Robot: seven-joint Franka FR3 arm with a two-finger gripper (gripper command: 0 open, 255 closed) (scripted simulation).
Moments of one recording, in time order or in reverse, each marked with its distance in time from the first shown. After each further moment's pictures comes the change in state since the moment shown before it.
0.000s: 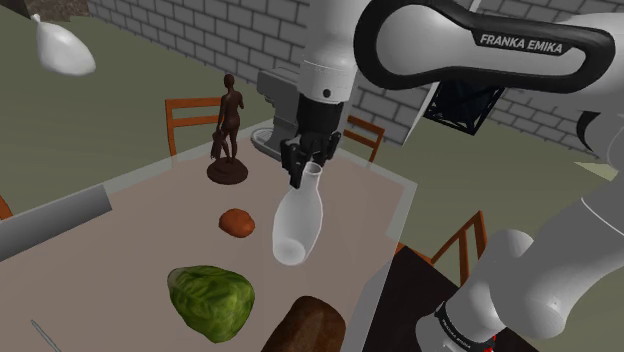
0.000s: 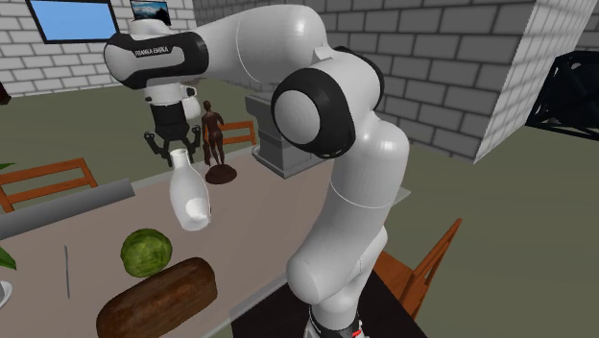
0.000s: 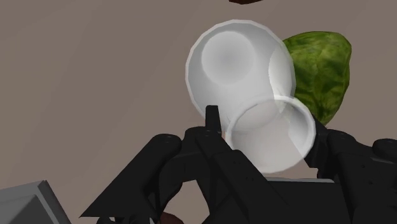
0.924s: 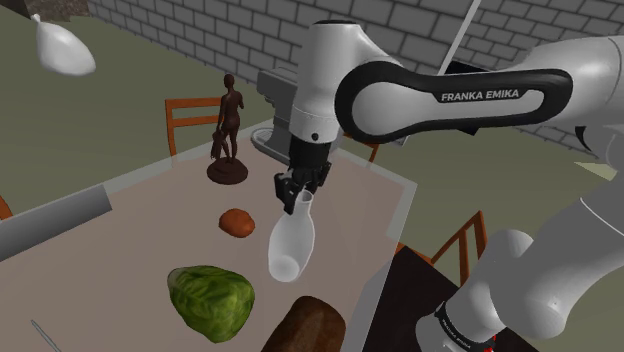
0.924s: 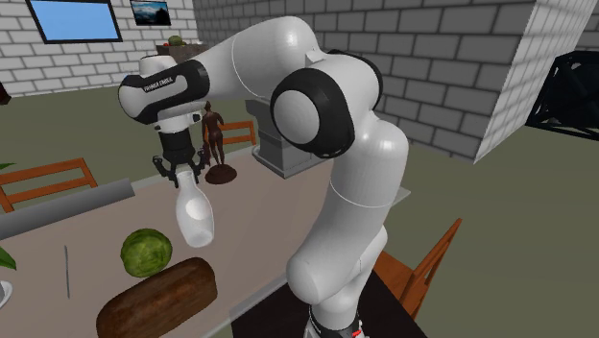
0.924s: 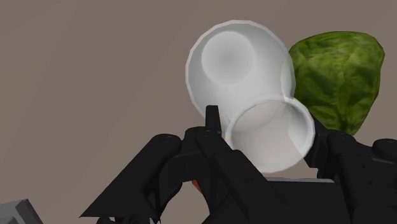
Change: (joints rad) arm 0.002 0.005 0.004 -0.180 0.002 0.185 -0.008
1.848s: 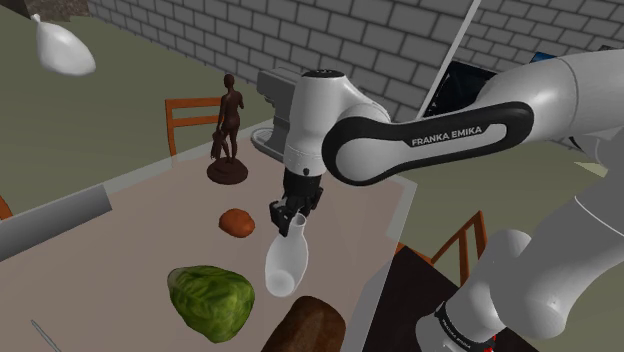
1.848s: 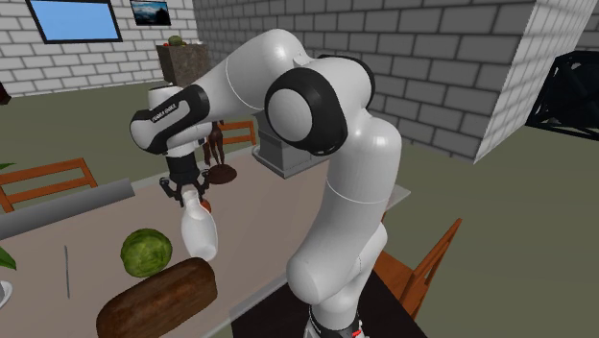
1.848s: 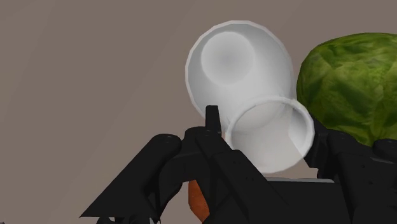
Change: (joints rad) arm 0.003 0.042 0.008 -0.139 -0.006 0.180 0.002
